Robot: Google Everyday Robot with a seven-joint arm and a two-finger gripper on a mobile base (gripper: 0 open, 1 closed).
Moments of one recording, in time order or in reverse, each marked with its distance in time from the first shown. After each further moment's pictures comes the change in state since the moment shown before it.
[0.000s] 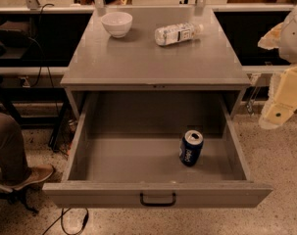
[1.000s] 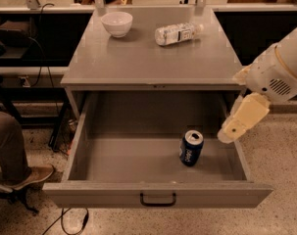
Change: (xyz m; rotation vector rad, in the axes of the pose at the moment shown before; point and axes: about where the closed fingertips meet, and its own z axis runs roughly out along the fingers) arm -0.016 0.014 0.084 -0.143 -0.204 0.211
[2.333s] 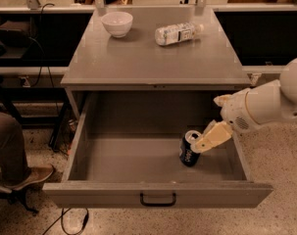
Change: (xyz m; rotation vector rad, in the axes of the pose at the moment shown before) arm 0.012 -0.026 0.120 0.048 -0.230 0.092
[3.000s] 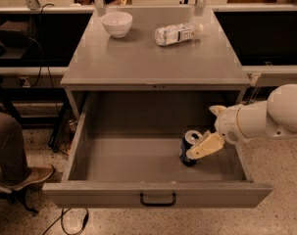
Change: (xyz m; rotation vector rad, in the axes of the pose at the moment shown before) arm 0.029 -0.014 0.047 0.041 -0.064 -0.011
